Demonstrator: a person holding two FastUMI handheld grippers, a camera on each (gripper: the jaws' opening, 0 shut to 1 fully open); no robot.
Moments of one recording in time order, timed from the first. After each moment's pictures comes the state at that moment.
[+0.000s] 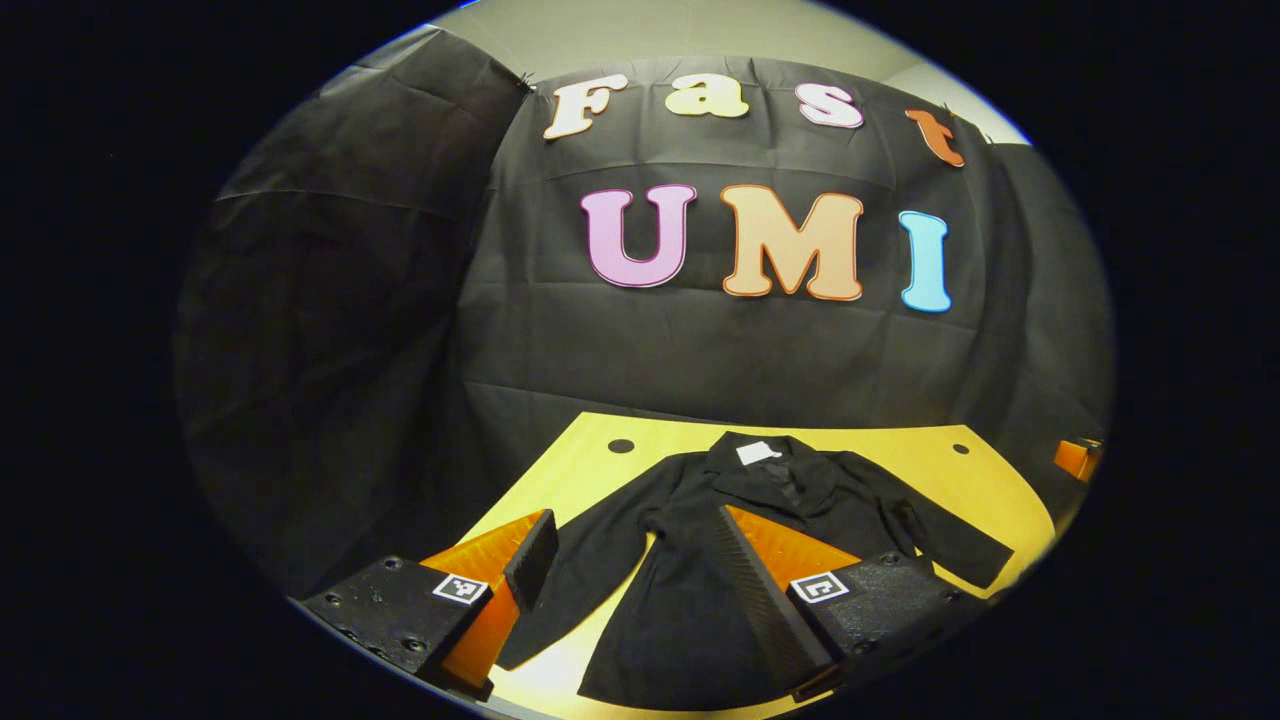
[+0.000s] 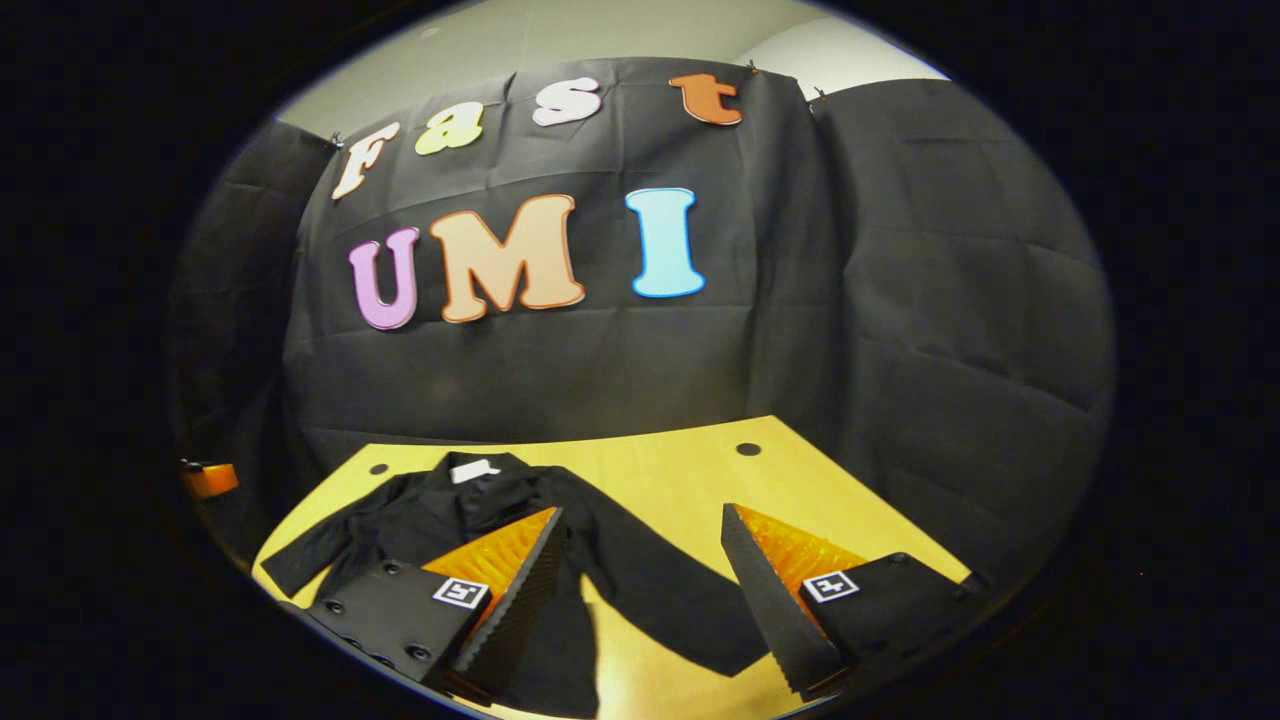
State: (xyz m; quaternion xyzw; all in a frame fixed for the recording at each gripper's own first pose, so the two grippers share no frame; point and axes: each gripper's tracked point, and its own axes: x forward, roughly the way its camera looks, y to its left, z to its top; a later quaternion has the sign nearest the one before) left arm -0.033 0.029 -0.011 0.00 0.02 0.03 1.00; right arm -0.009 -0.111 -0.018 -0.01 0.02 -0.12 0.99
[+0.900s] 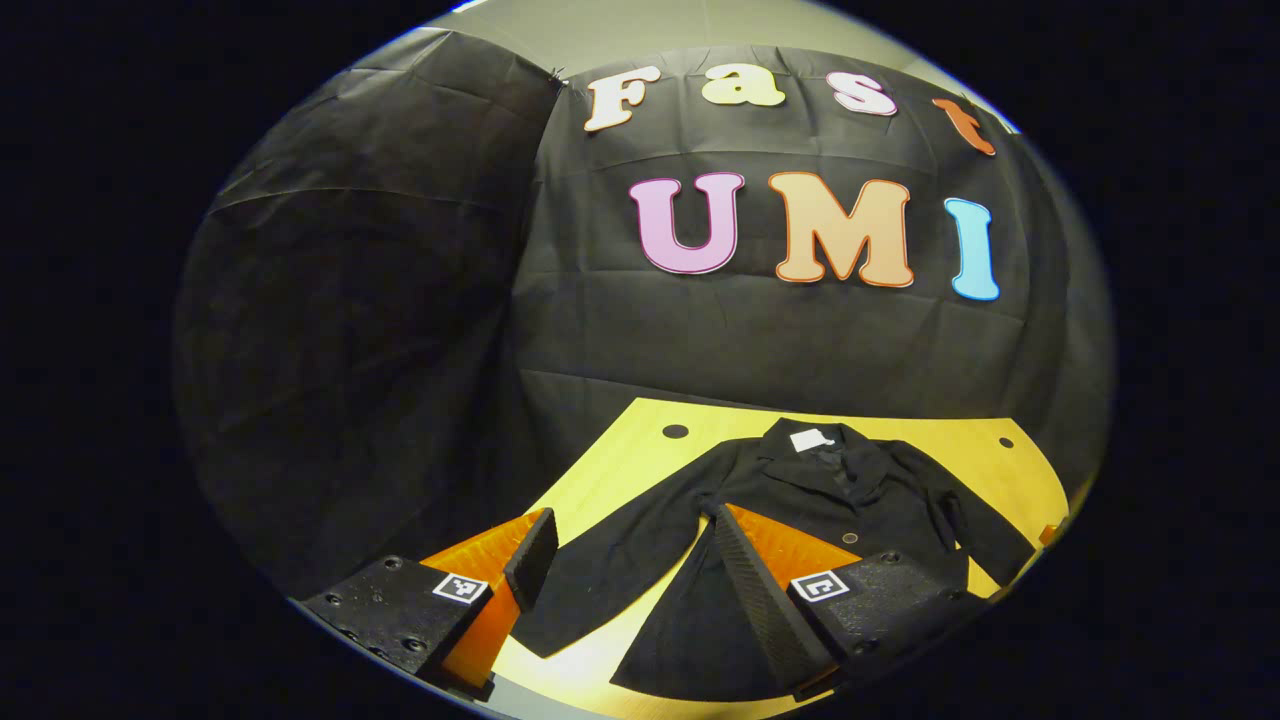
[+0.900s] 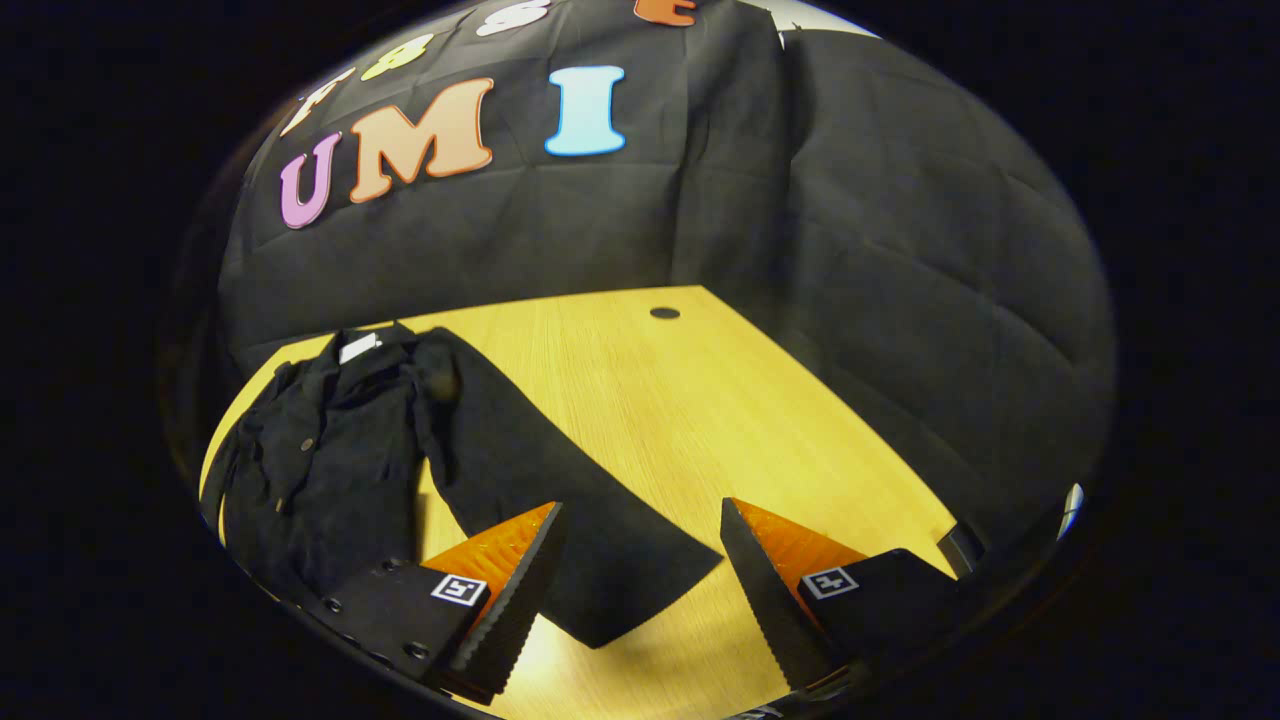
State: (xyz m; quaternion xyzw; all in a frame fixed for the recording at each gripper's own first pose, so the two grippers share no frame) left arm -0.048 0.063 -0.024 0.01 0.05 0.11 0.99; right arm 0.018 -0.224 -0.181 0.01 0.20 -0.18 0.96
